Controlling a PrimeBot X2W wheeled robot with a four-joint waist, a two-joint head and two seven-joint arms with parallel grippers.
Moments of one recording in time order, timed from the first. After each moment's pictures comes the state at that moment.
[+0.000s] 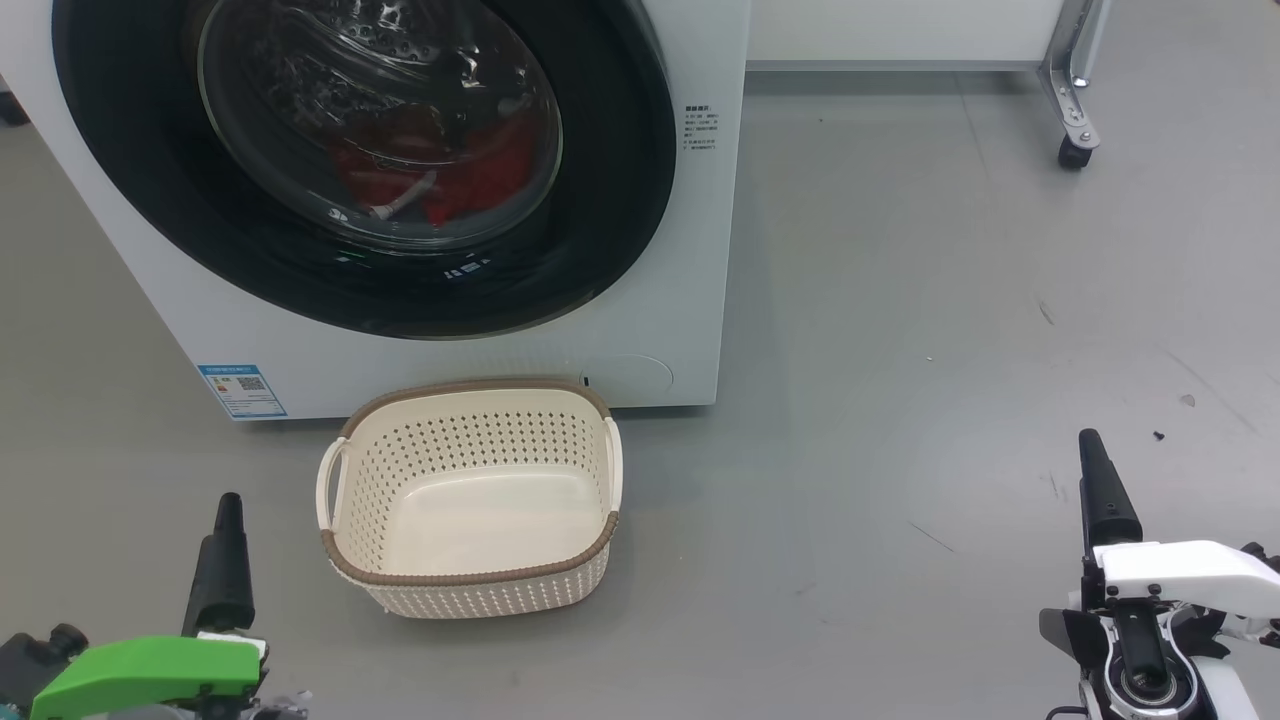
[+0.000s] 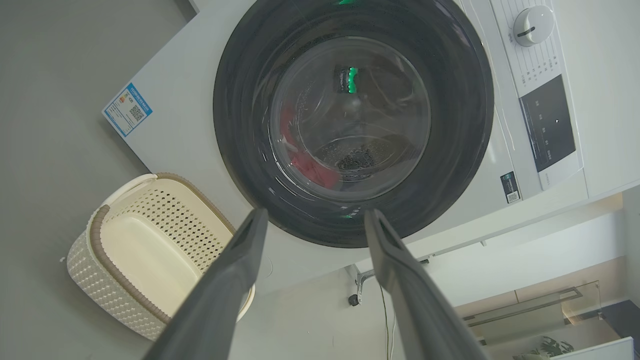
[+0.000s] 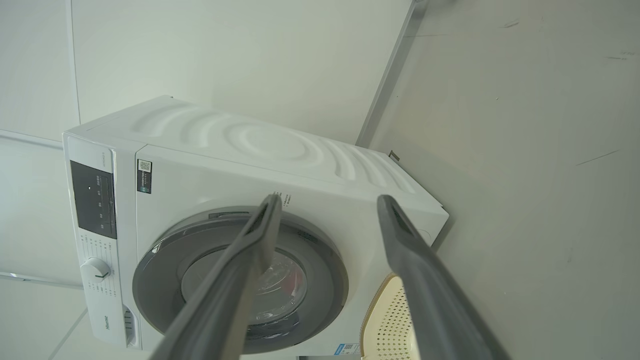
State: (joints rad) left arm -0.01 0.02 0.07 0.19 -1.25 -0.12 -0.03; right arm -0.06 -0.03 -0.05 0.24 1.40 0.12 -0.04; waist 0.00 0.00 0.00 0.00
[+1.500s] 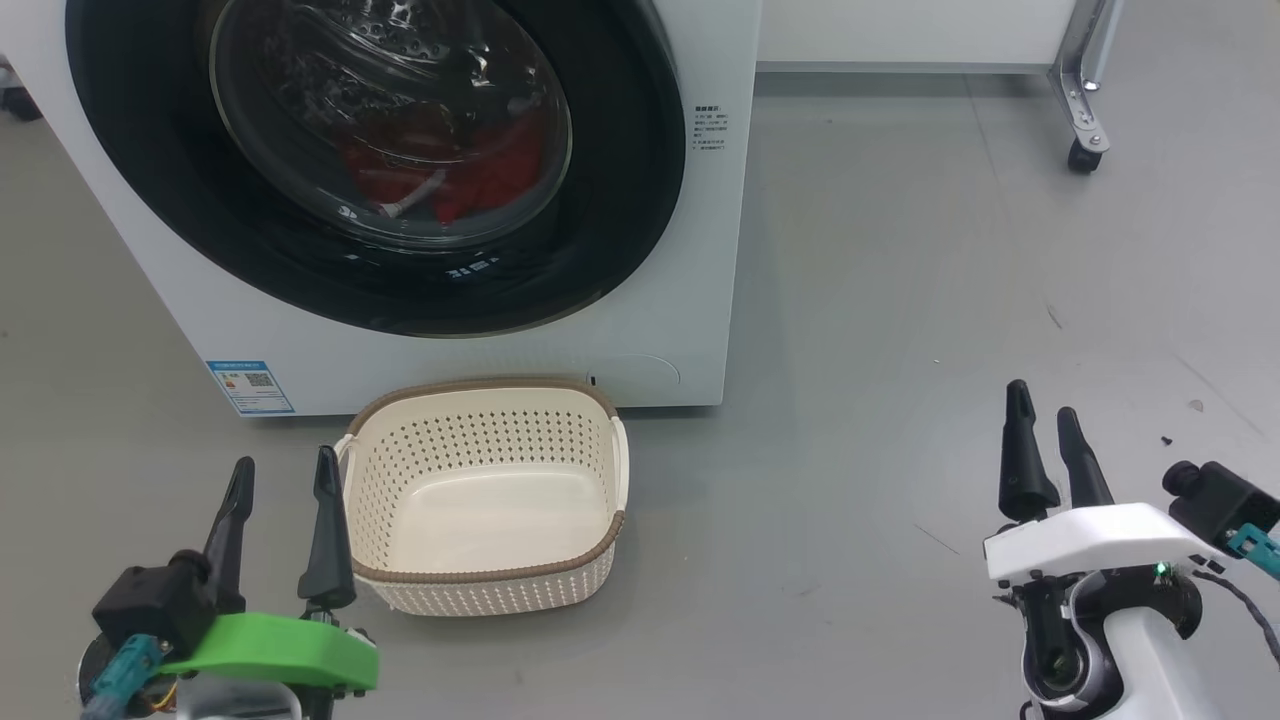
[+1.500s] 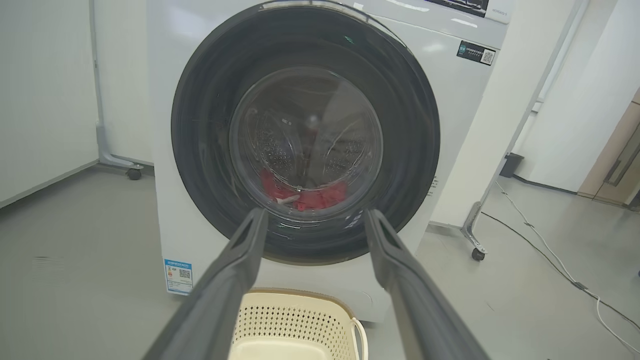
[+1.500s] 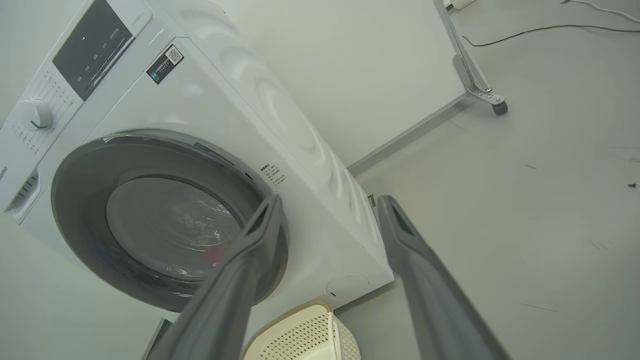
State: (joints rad) left arm 0.00 0.04 -0.07 0.04 -0.45 -0.05 -0.16; right arm -0.09 -0.04 0.10 0.19 0.83 0.07 -0.16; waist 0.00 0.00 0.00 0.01
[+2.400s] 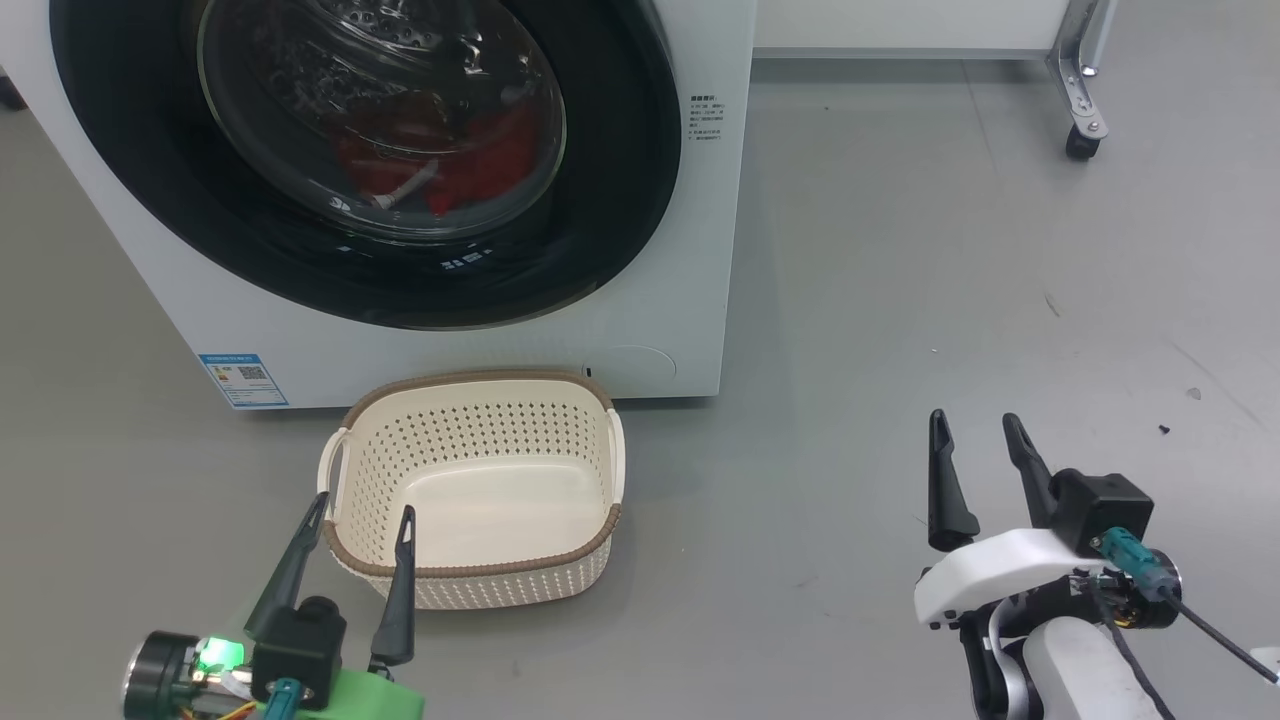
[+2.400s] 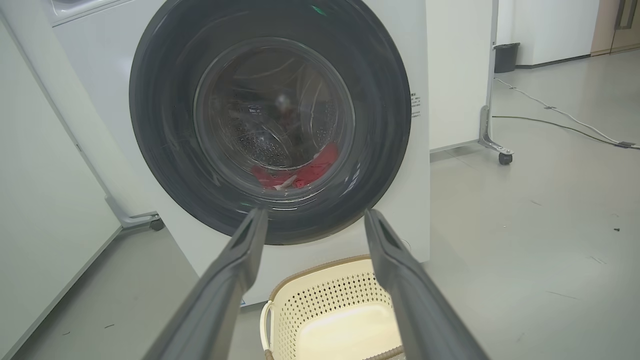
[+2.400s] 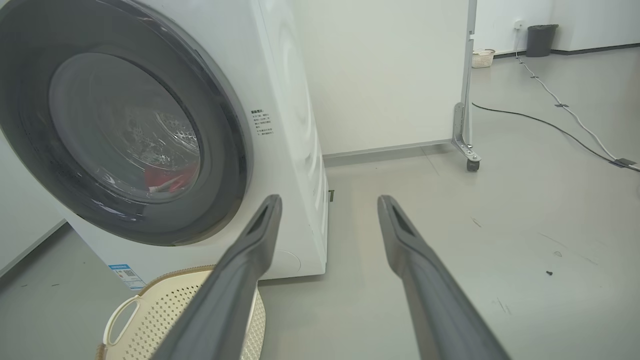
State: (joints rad) left arm 0.03 0.05 -0.15 0.12 -0.03 0.04 -0.23; right arm -0.12 -0.06 0.23 0.30 0.43 -0.03 -0.24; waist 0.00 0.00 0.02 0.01
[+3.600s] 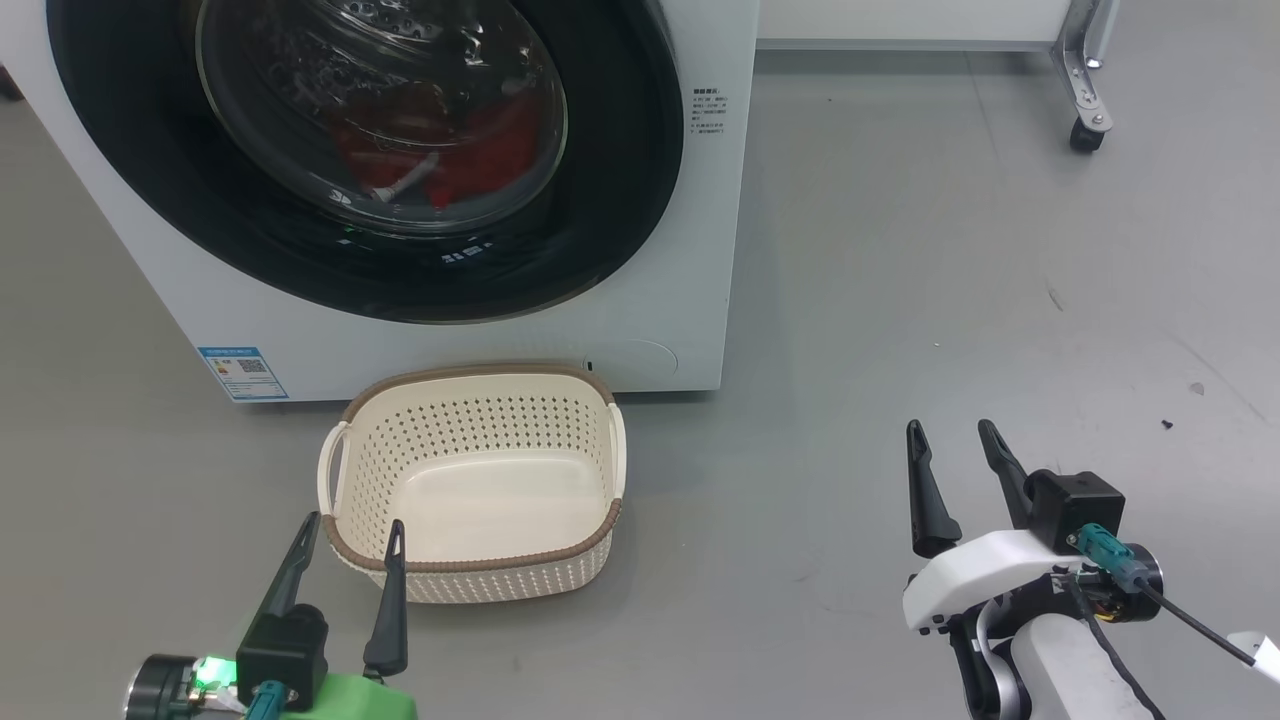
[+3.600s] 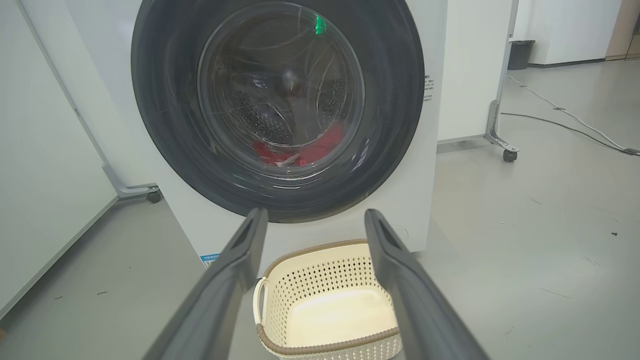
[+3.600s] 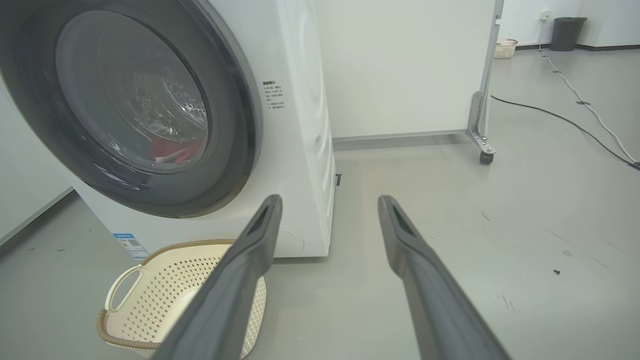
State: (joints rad) left arm 0.03 0.05 -0.15 0.19 -0.10 0.06 -0.25; right arm -0.16 -0.06 0.26 0.40 0.40 -0.04 -0.25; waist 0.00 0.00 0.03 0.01
